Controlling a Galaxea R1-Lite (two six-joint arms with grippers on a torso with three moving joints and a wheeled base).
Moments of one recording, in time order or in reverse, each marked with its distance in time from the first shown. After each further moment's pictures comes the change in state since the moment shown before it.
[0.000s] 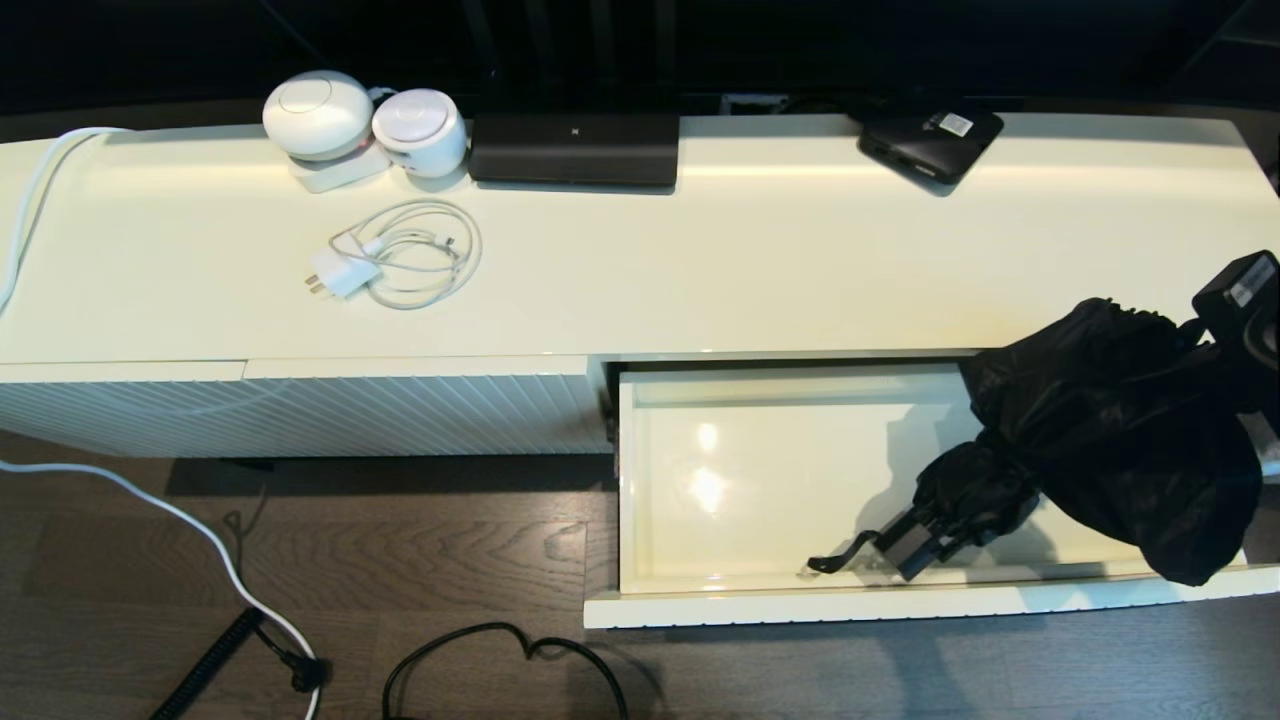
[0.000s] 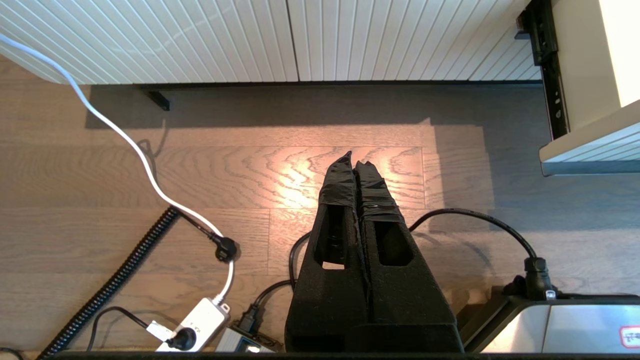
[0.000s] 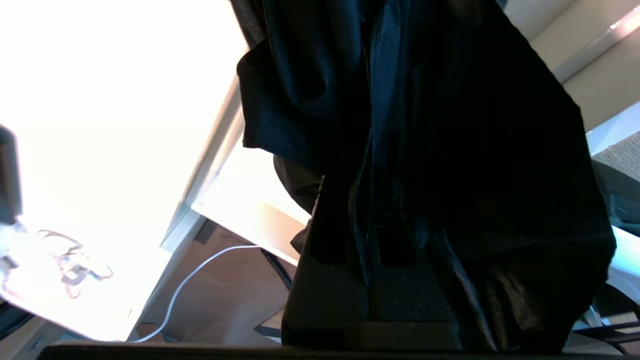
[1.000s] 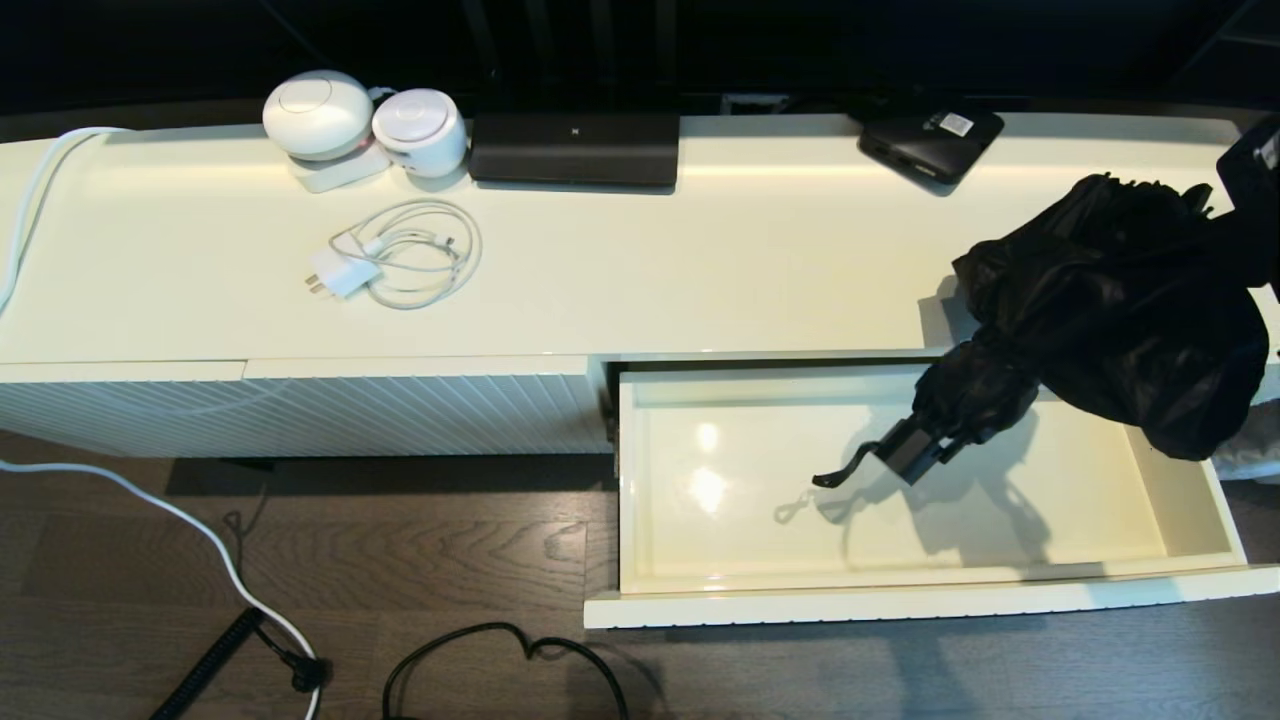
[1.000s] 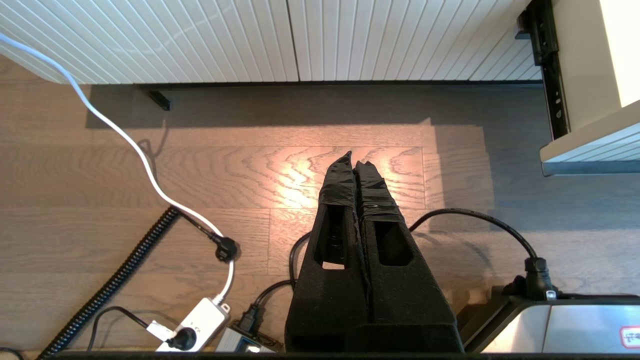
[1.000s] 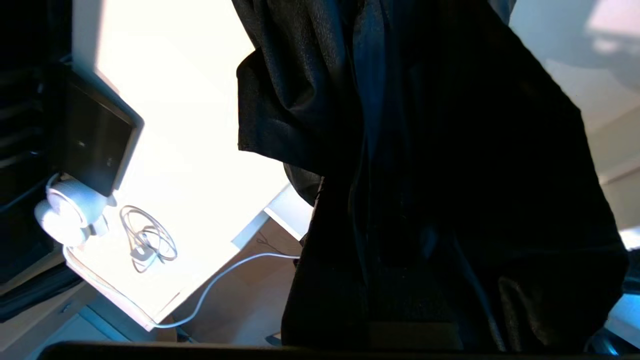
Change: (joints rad) left arm 0.001 0.000 0.001 0.000 0.000 0.000; right arm 0.022 0.064 -0.250 -0.005 0.000 -0.061
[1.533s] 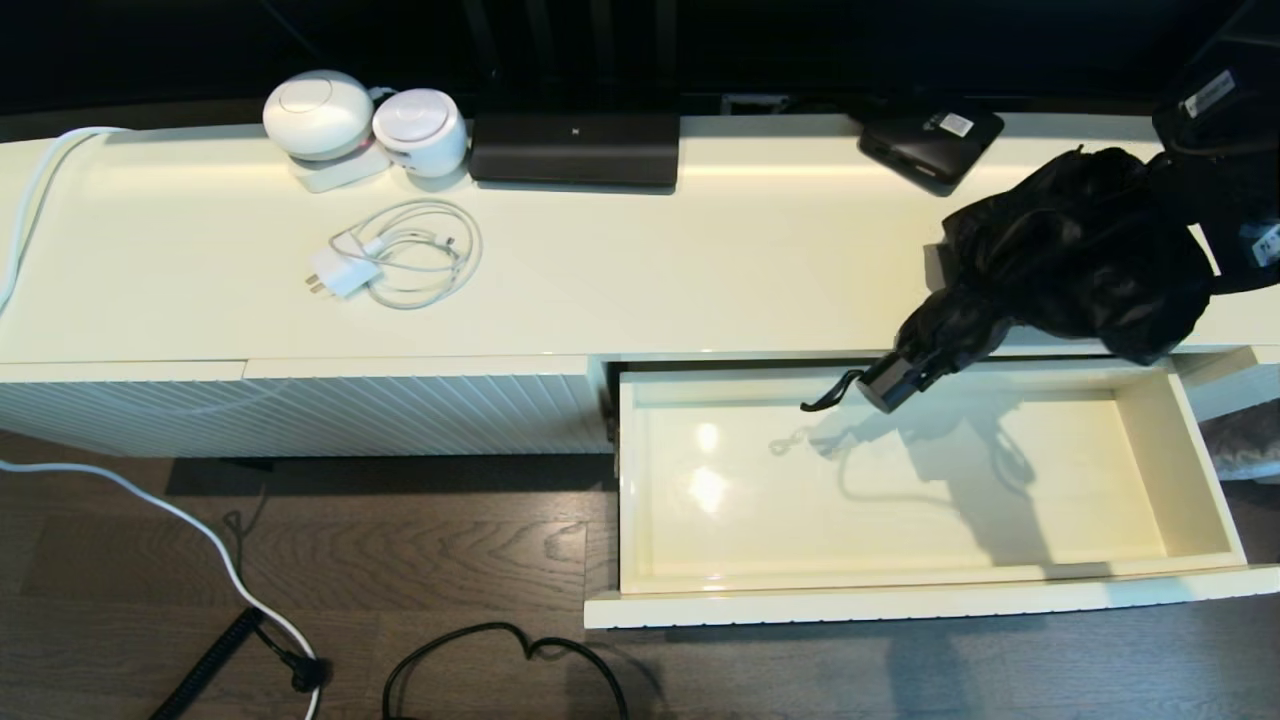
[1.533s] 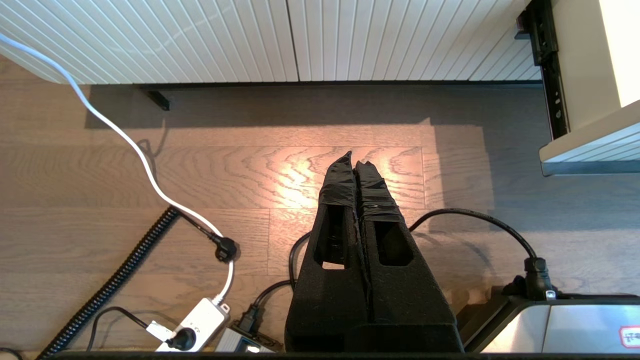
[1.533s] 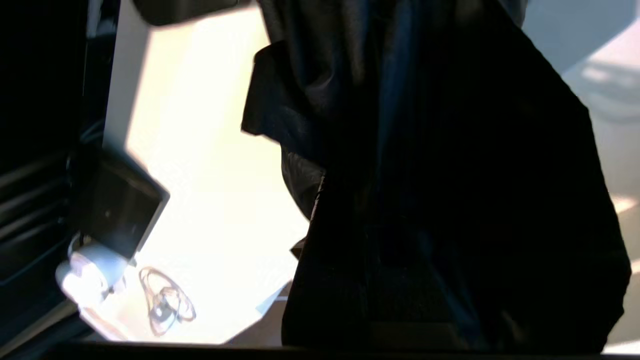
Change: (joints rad) left arm -0.001 0.000 0.000 0.000 0.000 0.000; right arm -0.087 0.184 -0.223 -0.005 0.000 -0.010
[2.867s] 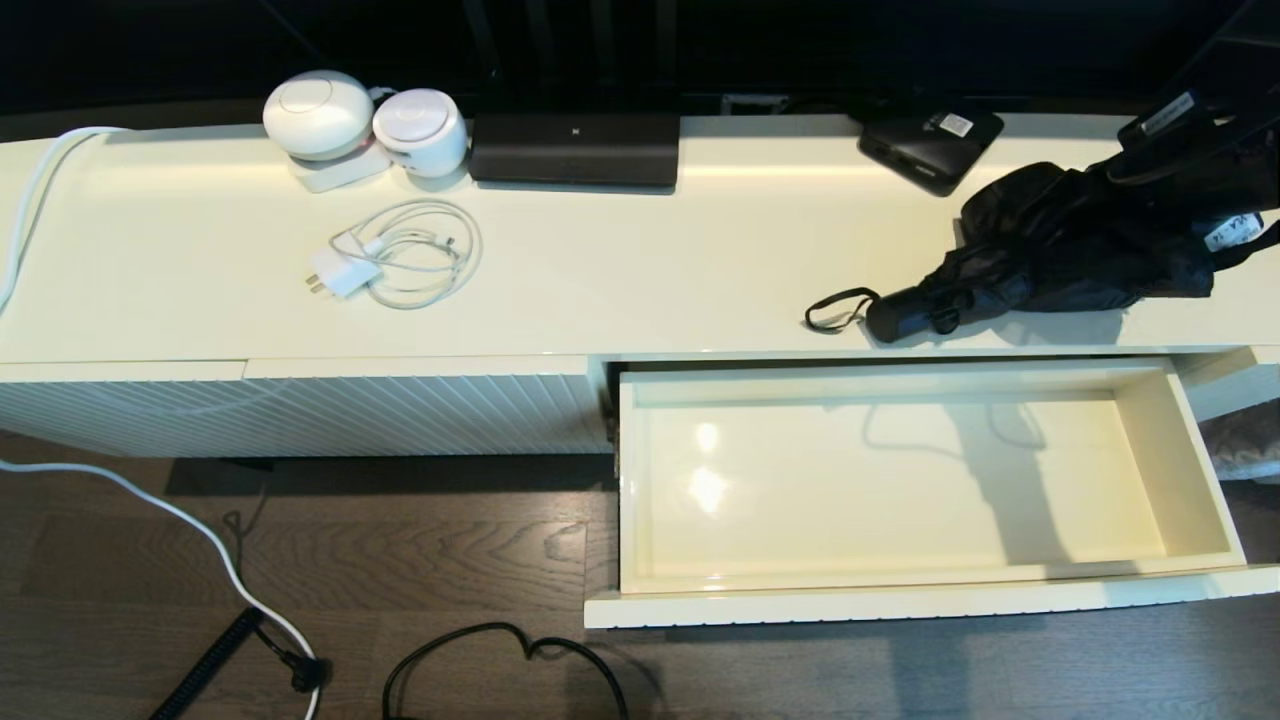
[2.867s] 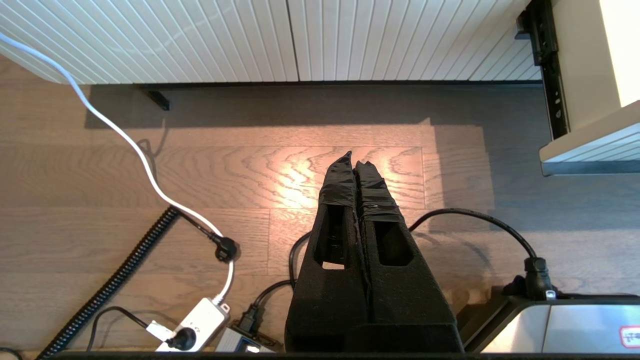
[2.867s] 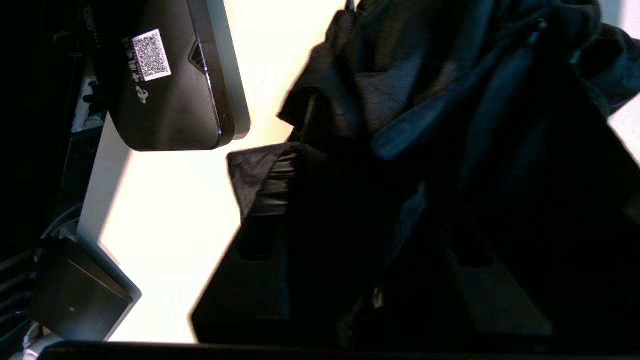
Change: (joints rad) left arm 0.000 0.000 -0.001 0.000 0.000 0.000; right arm -0.116 0.124 -0.024 -0.161 -0.044 -0.079
